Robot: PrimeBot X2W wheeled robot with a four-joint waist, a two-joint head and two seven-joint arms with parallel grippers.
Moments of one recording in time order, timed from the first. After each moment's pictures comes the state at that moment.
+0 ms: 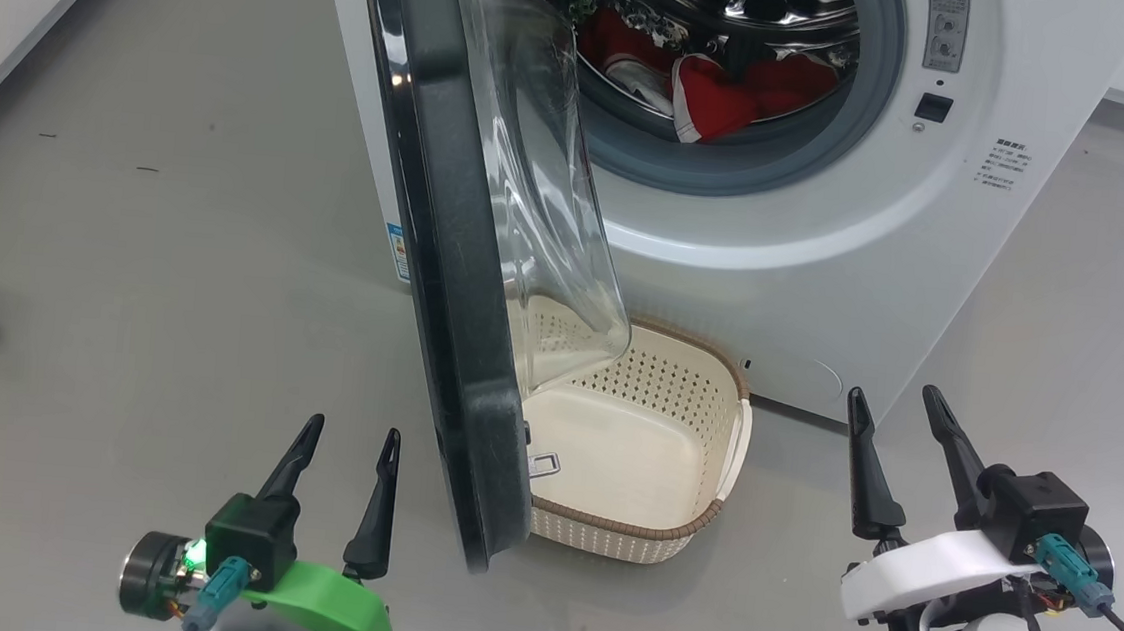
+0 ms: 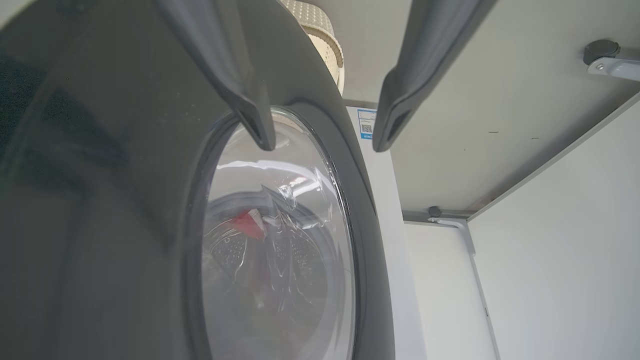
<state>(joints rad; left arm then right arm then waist) -0.10 0.04 -0.34 0.28 -0.31 0.08 -0.26 -0.09 -0.17 0.31 0.20 0.44 -0.01 -0.26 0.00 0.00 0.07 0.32</state>
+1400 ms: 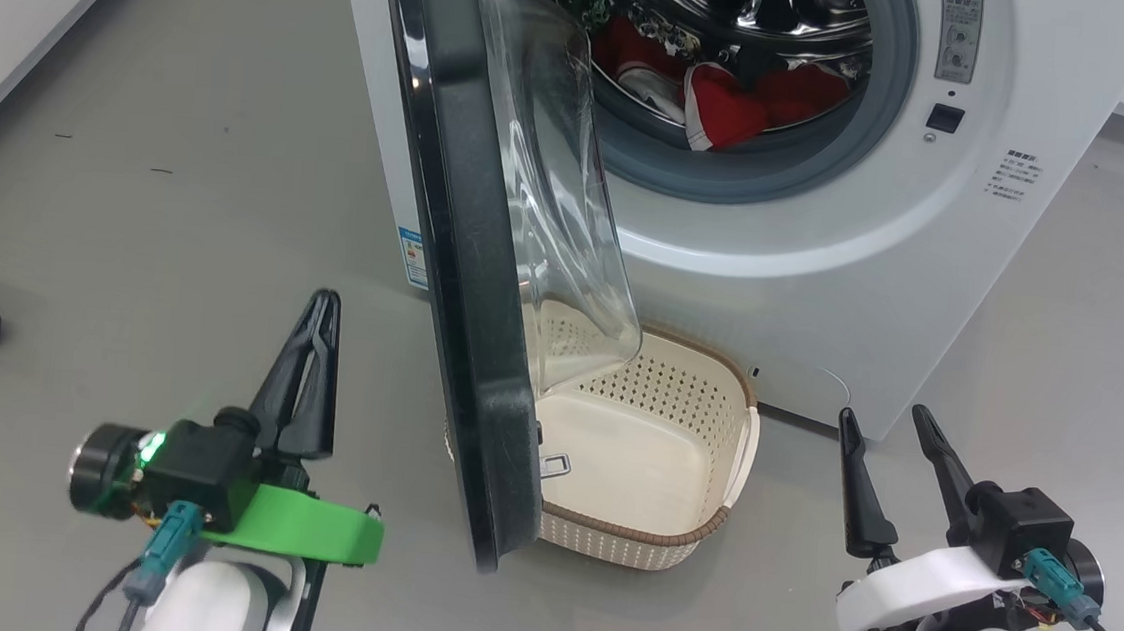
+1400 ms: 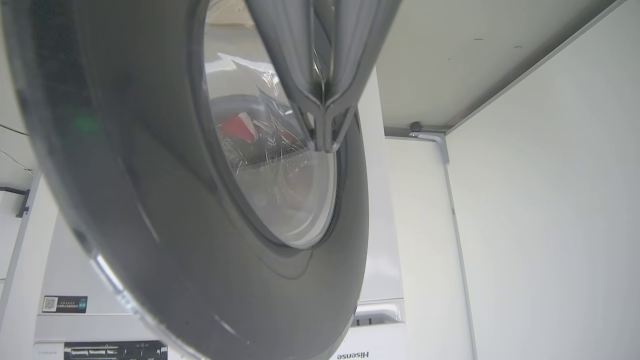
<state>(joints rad) -0.14 0.04 -0.28 0.06 -0.25 0.10 -0.26 -0.07 -0.09 0.21 0.26 0.32 0.07 -0.26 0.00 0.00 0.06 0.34</state>
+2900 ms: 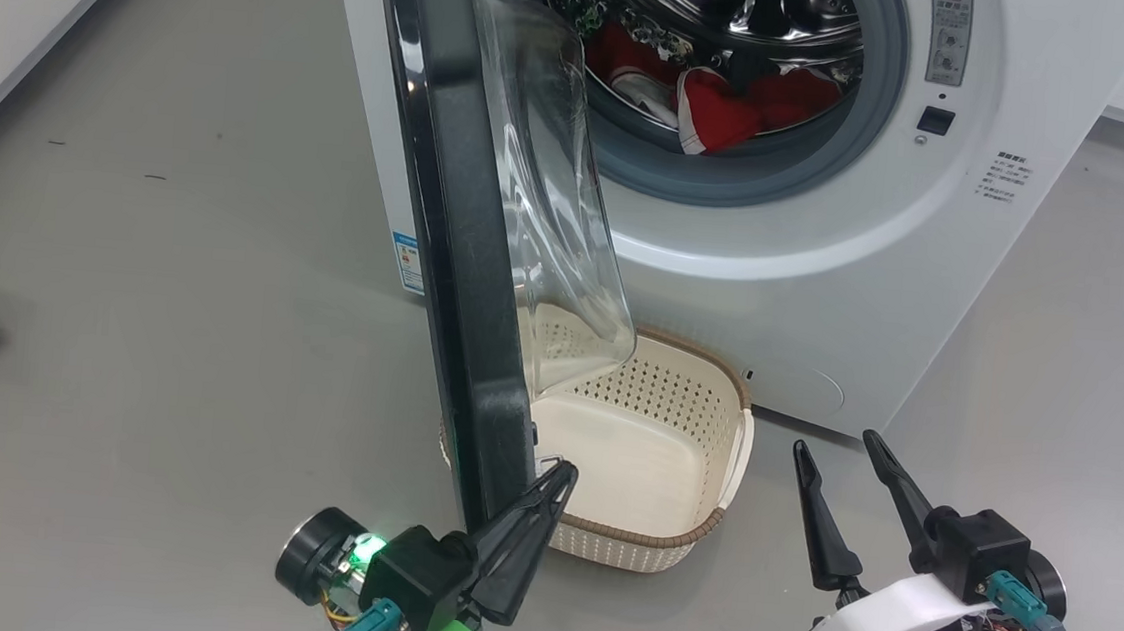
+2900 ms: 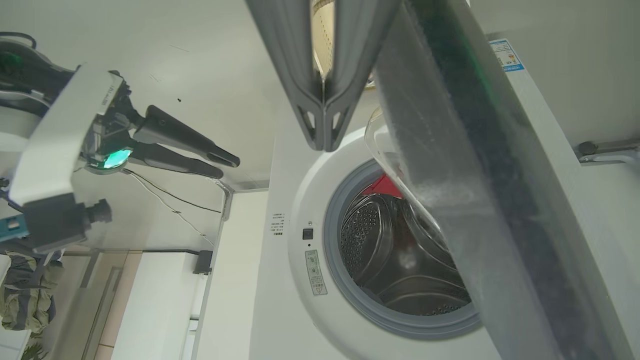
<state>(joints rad) -0.06 0.05 -0.61 -0.09 -0.28 -0.02 -0.07 -0.04 -0.06 0.21 0.27 0.25 0.11 -0.26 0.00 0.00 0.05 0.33</state>
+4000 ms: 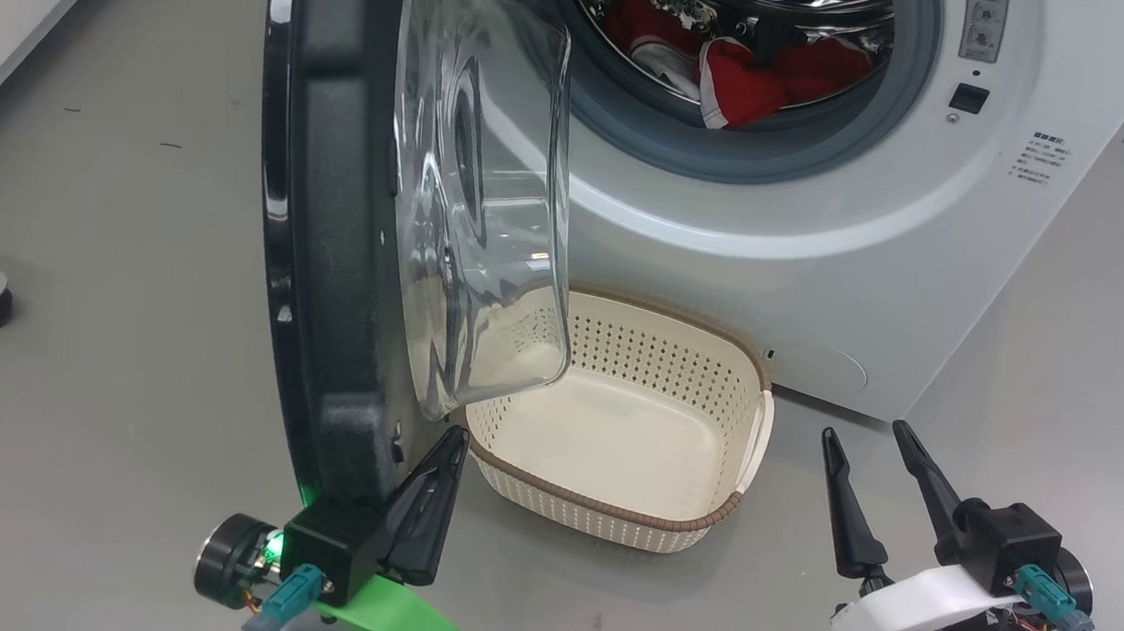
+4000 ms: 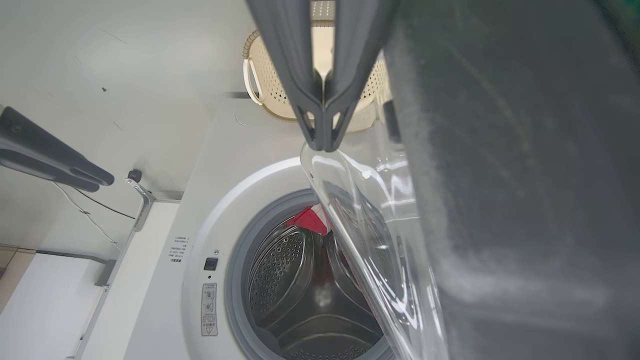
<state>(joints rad) -0.05 0.04 -0.48 0.02 -0.31 0.09 -0.10 -0.04 -0.05 0.16 0.26 0.24 0.12 -0.26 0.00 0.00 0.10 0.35</state>
